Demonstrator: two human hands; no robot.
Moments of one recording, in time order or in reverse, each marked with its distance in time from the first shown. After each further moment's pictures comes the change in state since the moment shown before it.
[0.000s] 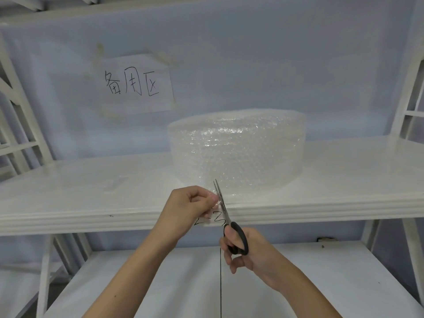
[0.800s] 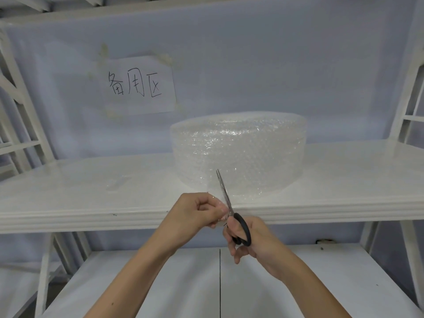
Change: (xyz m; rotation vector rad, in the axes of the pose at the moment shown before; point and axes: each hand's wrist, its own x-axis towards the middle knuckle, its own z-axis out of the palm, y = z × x) left_hand -0.013 0.005 -0.002 0.078 -0.164 0.019; right_hand 0.001 -0.019 0.002 -0.093 0.040 -0.084
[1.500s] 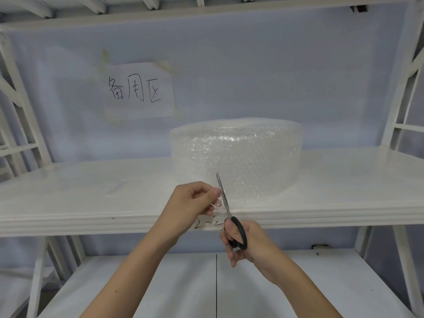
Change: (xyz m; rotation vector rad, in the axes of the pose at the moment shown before) left_hand 0.012 0.014 -0.002 -0.128 0.117 0.041; right_hand 0.000 0.000 0.004 -0.007 0.038 0.011
